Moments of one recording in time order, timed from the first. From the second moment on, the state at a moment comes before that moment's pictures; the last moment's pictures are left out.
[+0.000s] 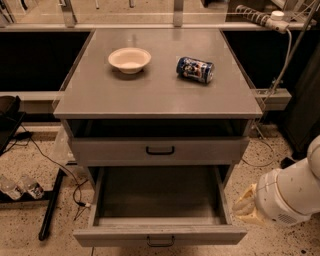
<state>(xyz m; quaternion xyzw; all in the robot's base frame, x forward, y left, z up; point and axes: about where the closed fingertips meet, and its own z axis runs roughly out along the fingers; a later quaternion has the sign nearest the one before) 0.352 -0.196 0.735 -0.60 0.78 0.08 0.17</state>
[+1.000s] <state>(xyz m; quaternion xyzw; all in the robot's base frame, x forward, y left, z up) 0.365 -0.167 0.592 -0.54 0.80 0.15 0.22</state>
